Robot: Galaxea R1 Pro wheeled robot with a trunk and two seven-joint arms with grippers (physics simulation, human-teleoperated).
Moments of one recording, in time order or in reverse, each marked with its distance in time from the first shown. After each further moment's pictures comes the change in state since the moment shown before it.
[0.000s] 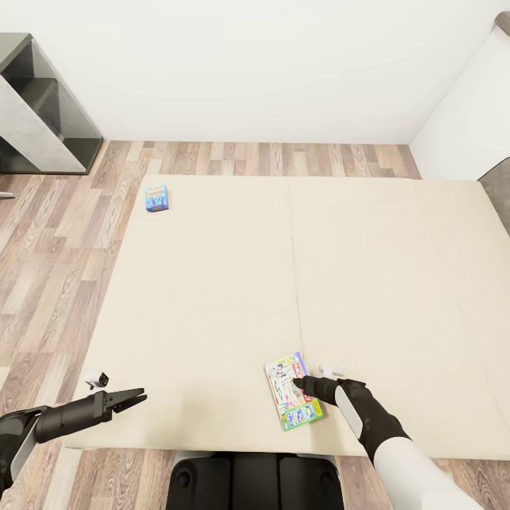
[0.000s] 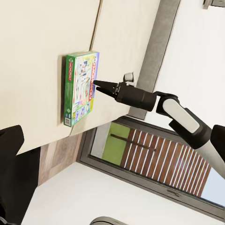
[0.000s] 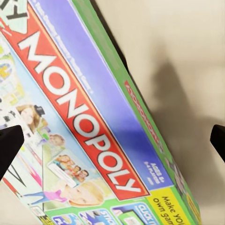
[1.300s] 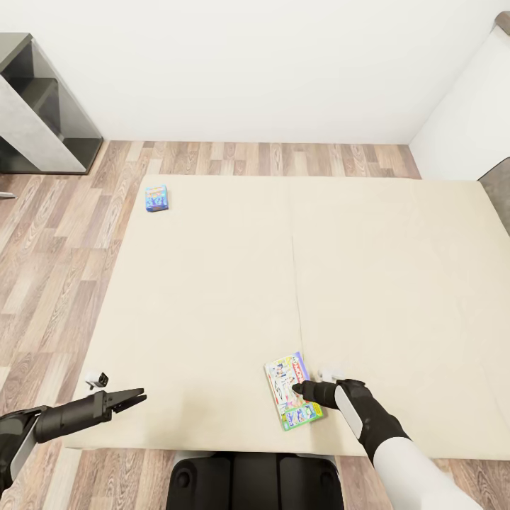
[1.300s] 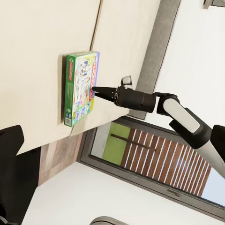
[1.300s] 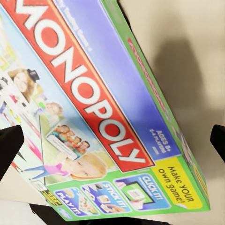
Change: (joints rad) left arm 0.000 0.001 0.000 0.000 -0.001 0.000 0.000; right arm 0.000 0.002 -0.003 0.000 -0.004 0.088 -0.001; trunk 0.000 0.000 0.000
